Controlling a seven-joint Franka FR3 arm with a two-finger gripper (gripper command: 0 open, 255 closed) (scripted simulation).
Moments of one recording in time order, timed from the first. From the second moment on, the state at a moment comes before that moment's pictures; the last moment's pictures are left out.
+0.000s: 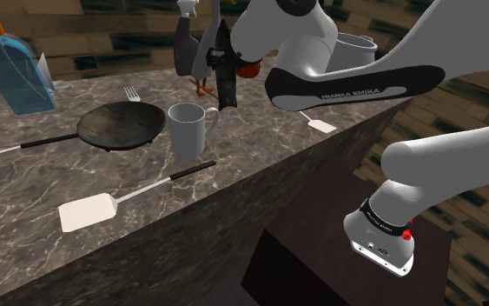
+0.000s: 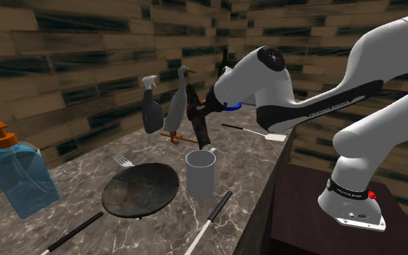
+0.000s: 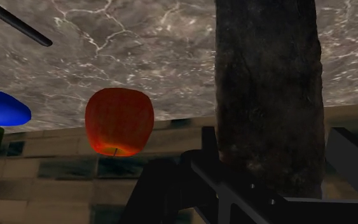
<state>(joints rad) -0.78 -0.59 1.10 -2.35 -0.25 2.68 1.06</state>
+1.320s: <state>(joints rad) -0.70 -0.57 0.97 -2.14 -0.21 2.46 0.92</state>
